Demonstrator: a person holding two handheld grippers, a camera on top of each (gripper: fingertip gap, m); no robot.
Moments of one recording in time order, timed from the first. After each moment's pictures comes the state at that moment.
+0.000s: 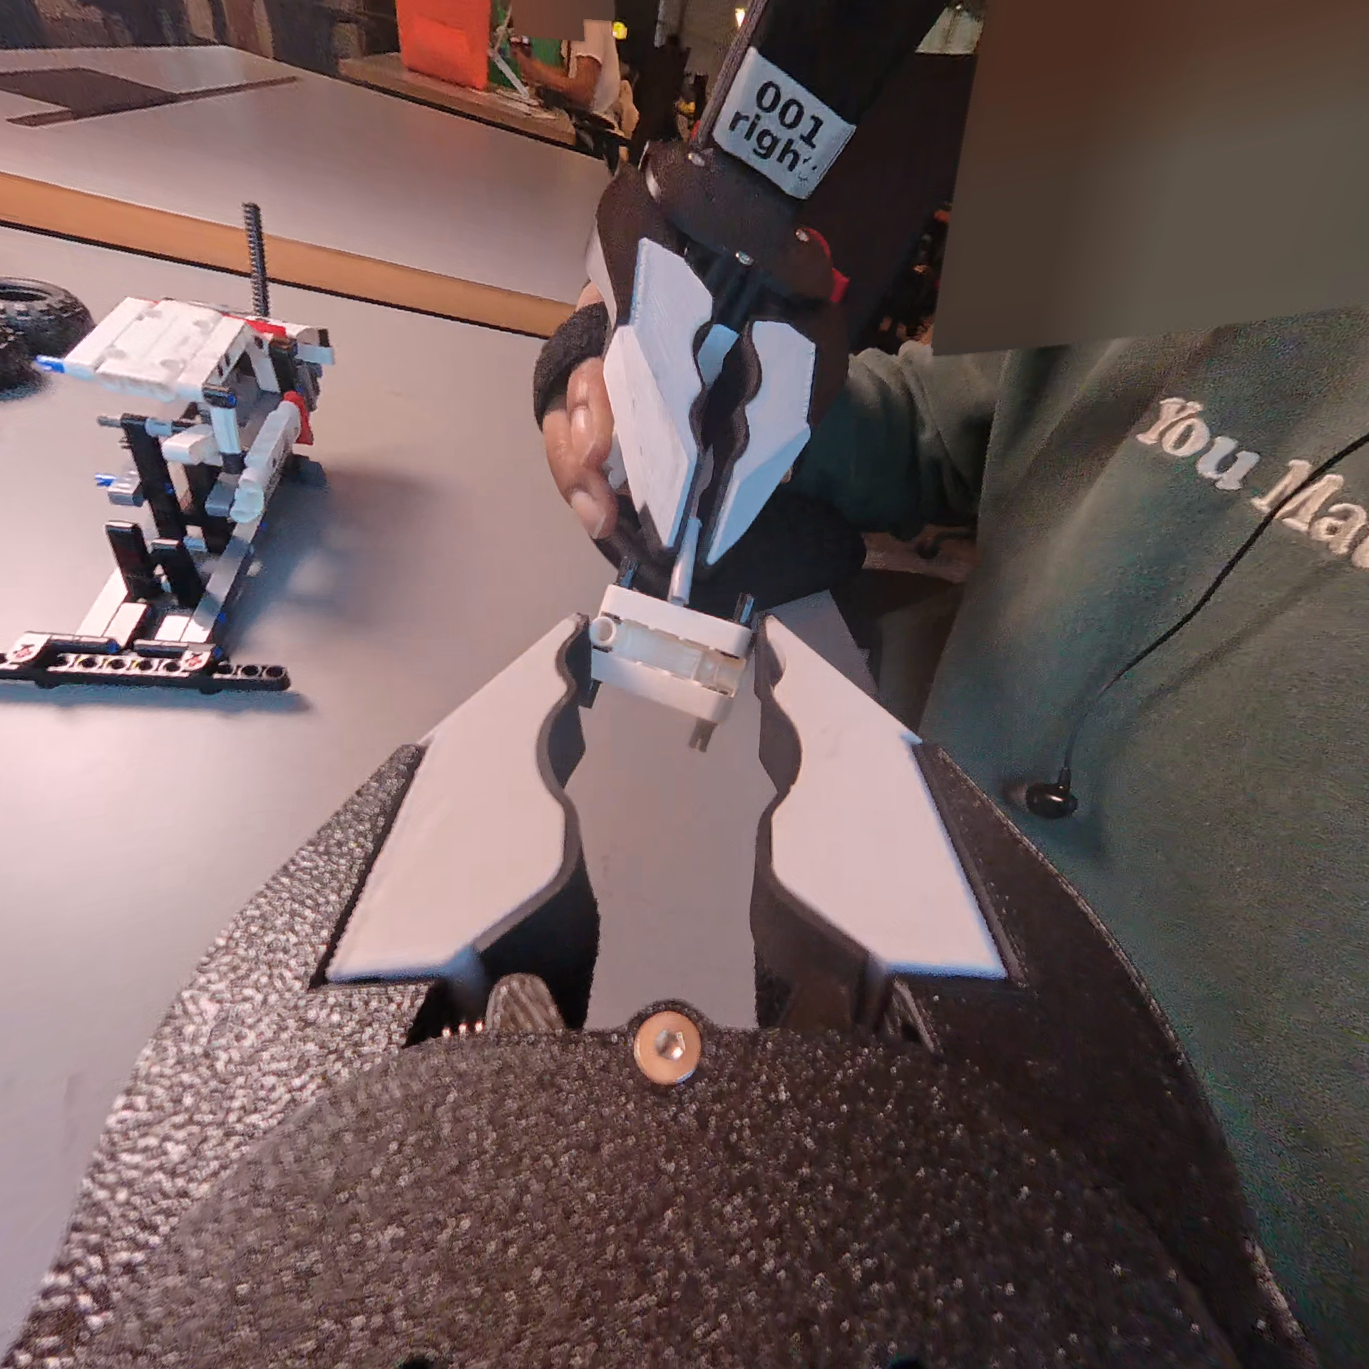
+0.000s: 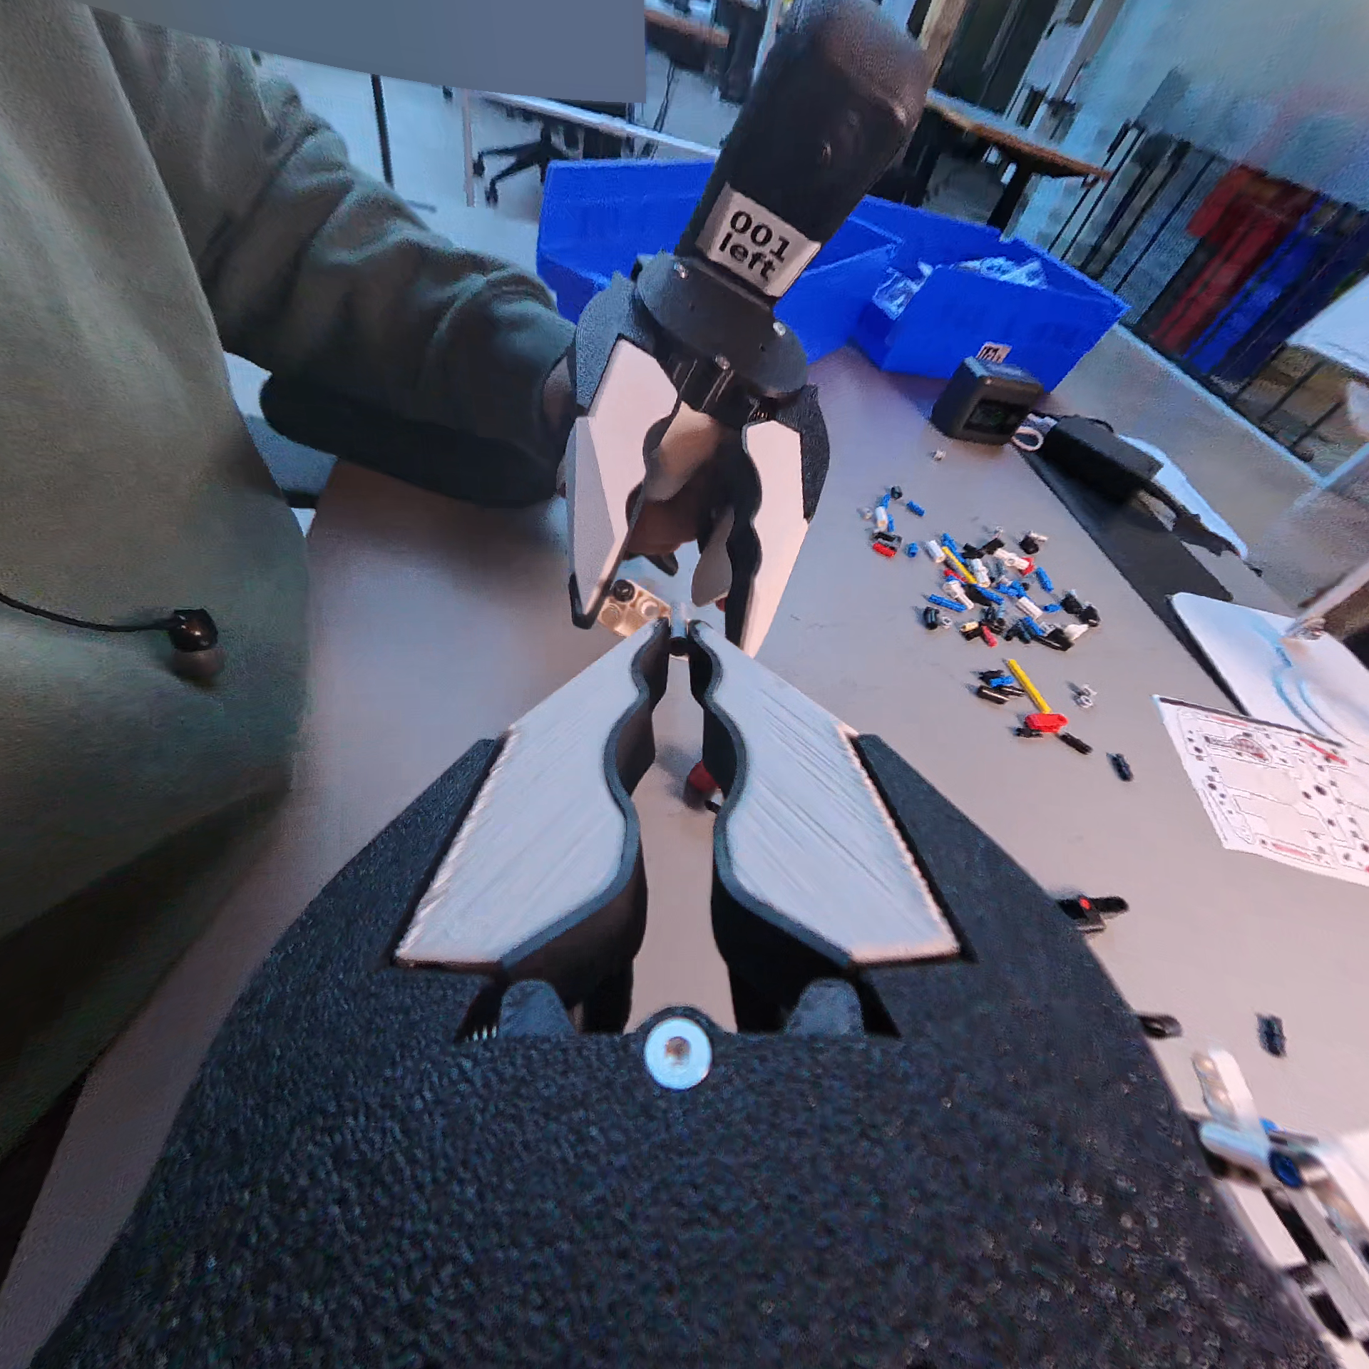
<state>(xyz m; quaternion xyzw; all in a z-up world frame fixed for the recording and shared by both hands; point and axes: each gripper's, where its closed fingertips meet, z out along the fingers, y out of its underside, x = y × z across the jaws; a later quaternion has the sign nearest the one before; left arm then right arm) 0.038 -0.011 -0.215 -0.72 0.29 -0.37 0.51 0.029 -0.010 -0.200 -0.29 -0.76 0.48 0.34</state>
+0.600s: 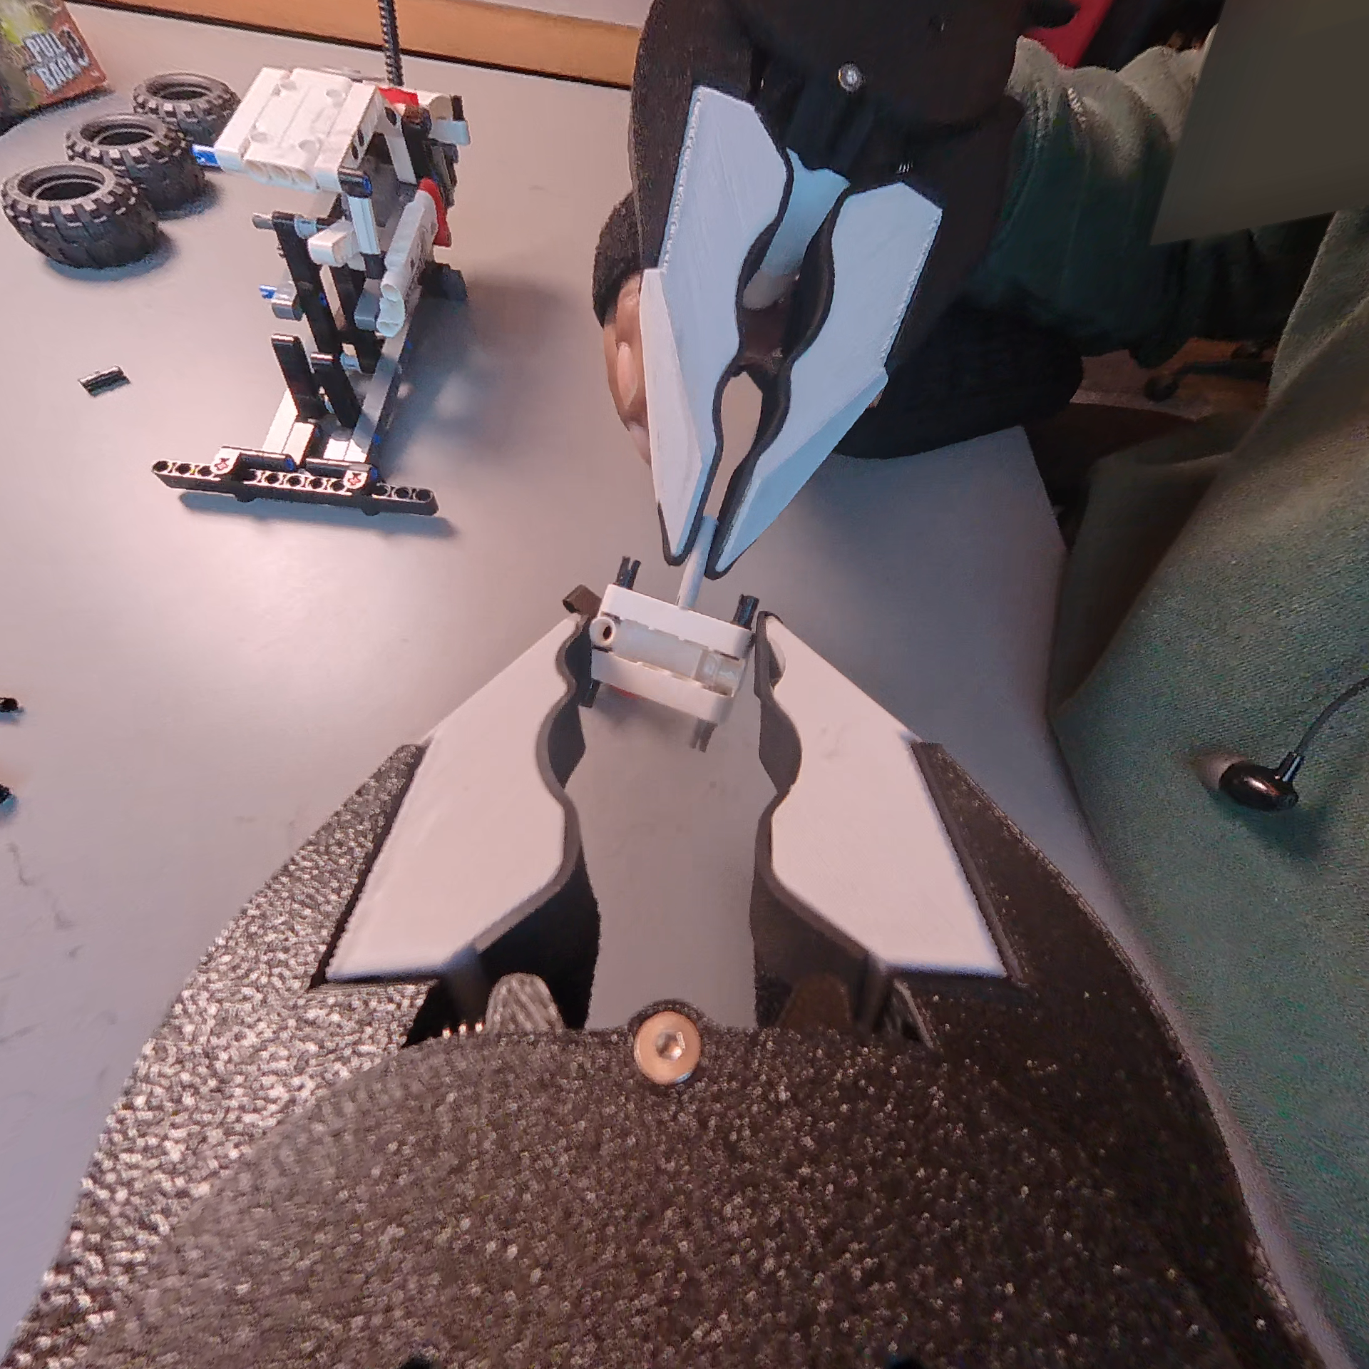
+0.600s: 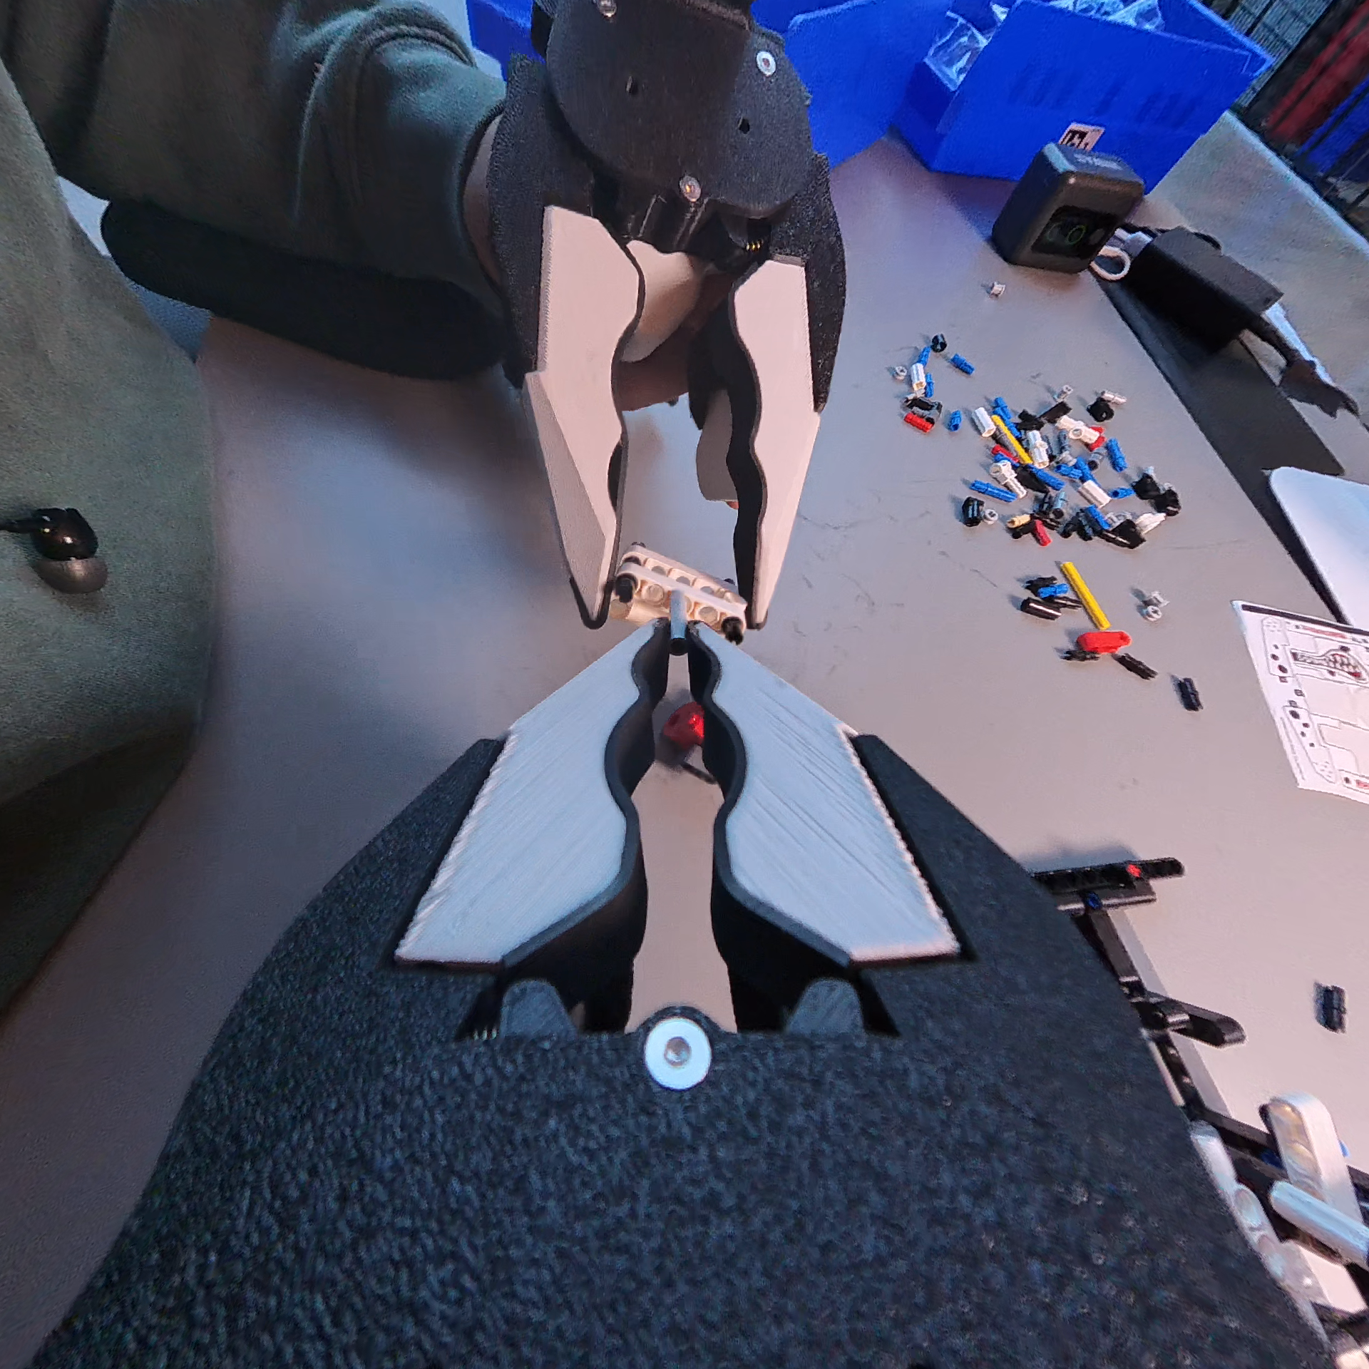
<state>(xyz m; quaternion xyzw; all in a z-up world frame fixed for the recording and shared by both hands) 0.000 -0.006 -0.260 -0.81 0.28 -0.23 0.46 -0.002 -0.005 -0.247 -0.33 -0.80 0.41 0.30</state>
